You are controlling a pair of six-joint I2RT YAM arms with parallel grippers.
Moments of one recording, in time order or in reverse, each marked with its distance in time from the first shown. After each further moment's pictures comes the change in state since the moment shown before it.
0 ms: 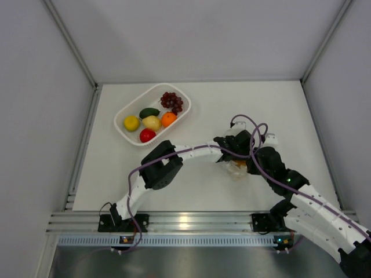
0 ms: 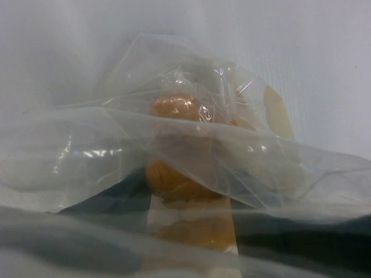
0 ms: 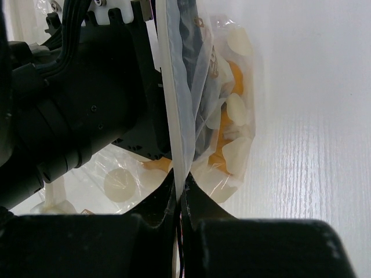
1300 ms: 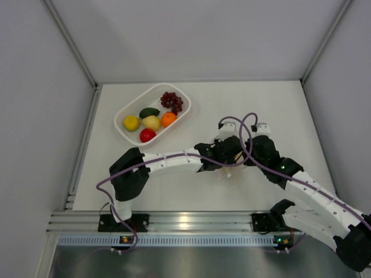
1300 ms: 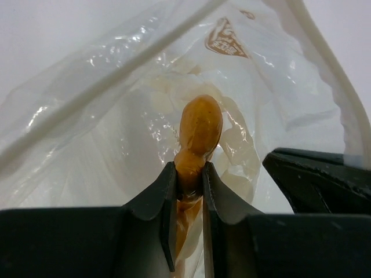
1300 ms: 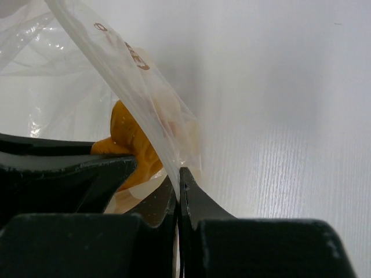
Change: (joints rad) left arm -0.069 -0.383 -0.335 0.028 -0.152 0.030; right arm 0.005 0.172 0.139 0.006 0.002 -0.101
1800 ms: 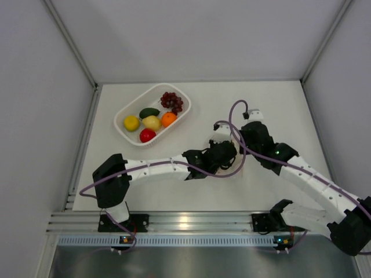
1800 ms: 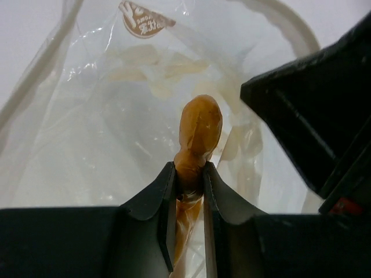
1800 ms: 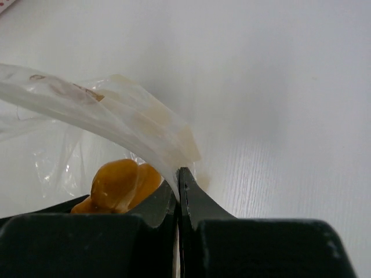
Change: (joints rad) left arm -0.053 -0.172 -0.140 0.114 -0.095 0.111; right arm 0.031 0.153 0.206 -0.058 0.037 -0.080
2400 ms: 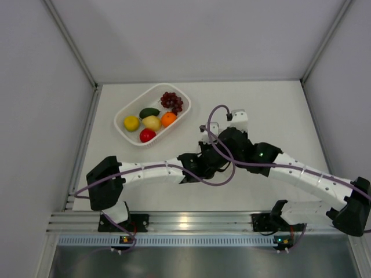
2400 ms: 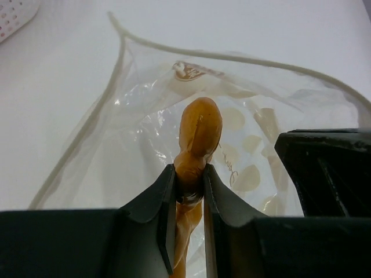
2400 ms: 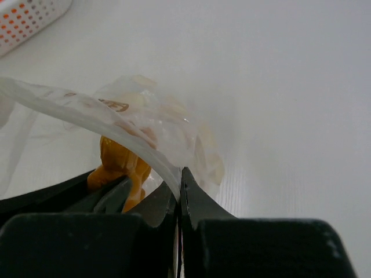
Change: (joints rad) left arm -0.010 -0.072 -0.102 0.056 -0.267 -0.088; right arm 0.329 0.153 0.205 -0.125 0.412 0.099
